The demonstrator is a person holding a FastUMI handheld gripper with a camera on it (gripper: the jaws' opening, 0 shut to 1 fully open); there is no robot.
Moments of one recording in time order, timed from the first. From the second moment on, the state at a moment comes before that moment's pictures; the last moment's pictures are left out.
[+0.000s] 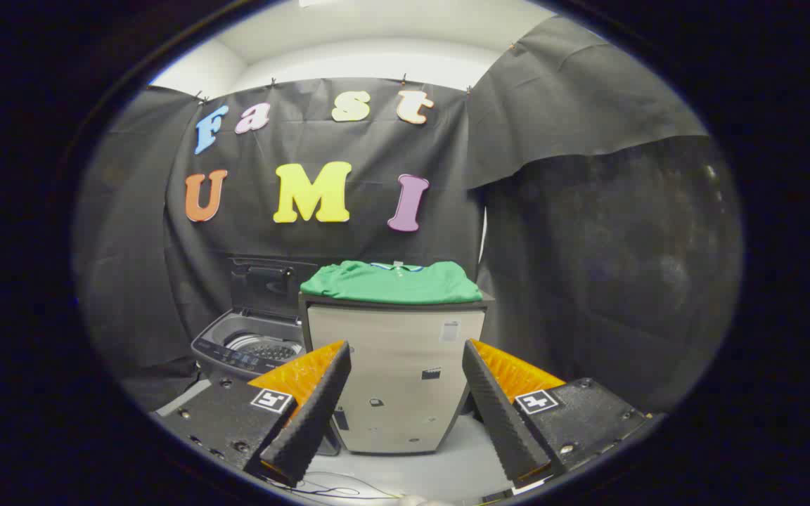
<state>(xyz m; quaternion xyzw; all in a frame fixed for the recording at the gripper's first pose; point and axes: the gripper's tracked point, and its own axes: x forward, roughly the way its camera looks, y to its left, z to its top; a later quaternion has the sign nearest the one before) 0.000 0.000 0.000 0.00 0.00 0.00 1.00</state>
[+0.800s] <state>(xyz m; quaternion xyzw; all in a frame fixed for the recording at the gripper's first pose) 0.001 -0.005 0.021 0.00 0.00 -0.01 1.00</state>
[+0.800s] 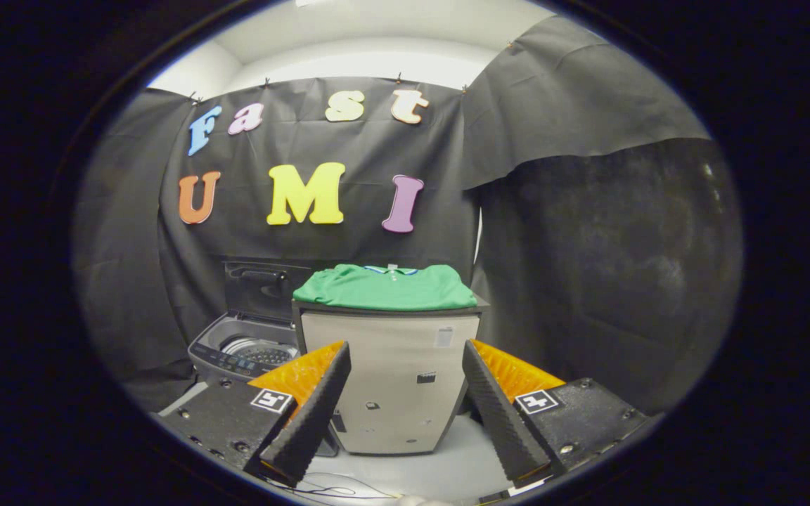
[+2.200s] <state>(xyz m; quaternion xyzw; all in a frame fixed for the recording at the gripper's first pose) 0.159 0.006 0.214 0.00 0.00 -0.01 1.00</state>
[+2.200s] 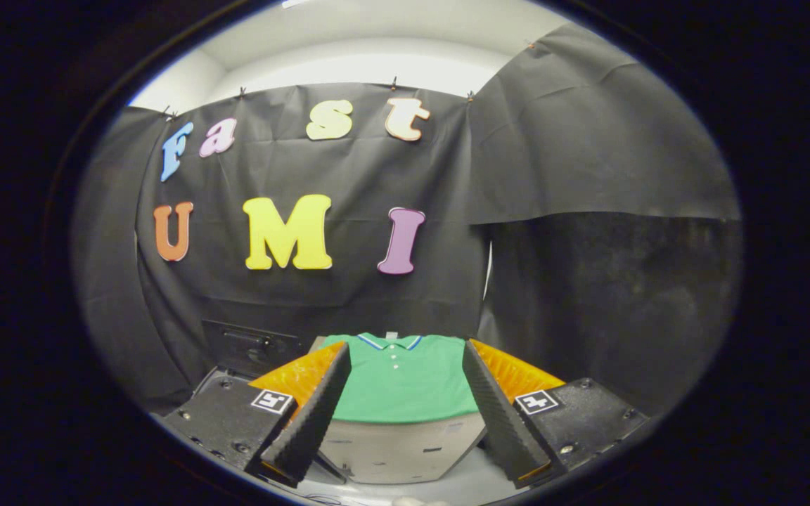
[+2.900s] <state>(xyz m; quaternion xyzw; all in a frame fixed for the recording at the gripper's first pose) 0.372 0.034 0.168 -0.05 0.16 0.06 0.98</state>
